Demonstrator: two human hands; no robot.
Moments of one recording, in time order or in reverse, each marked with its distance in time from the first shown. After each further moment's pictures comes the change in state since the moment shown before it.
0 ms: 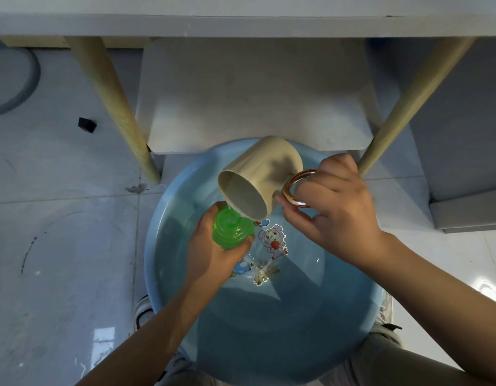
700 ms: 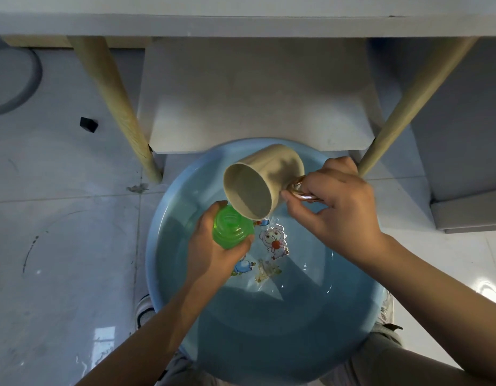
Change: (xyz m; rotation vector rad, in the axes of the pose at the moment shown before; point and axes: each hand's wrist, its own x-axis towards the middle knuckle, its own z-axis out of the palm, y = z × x) left_hand 0.002 -0.007 0.001 -0.024 0.010 0.019; right_hand -0.005 0.002 0.003 0.089 -0.046 0.227
